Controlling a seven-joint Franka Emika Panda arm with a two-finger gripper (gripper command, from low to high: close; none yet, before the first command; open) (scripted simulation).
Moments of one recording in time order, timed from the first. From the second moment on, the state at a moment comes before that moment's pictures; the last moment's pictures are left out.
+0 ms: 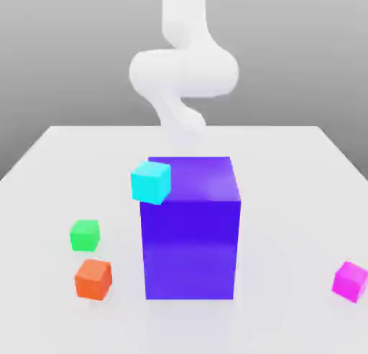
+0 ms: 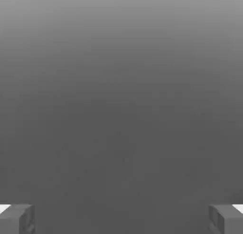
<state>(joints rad) 0.04 -0.71 0.02 -2.31 0.01 2.34 0.78</state>
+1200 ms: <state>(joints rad) 0.50 0.43 0.18 -2.43 -0.26 2.85 0.91</state>
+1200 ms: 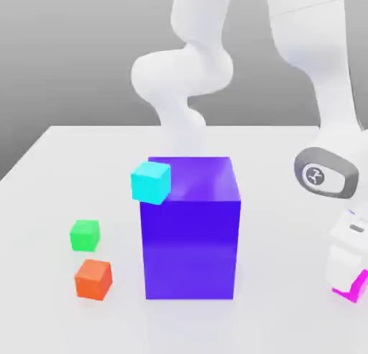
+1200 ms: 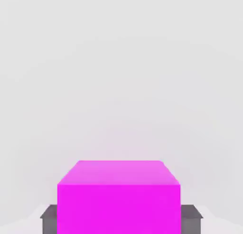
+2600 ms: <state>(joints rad) -0.29 -0.28 -0.60 -2.99 -0.33 2.73 0.51</state>
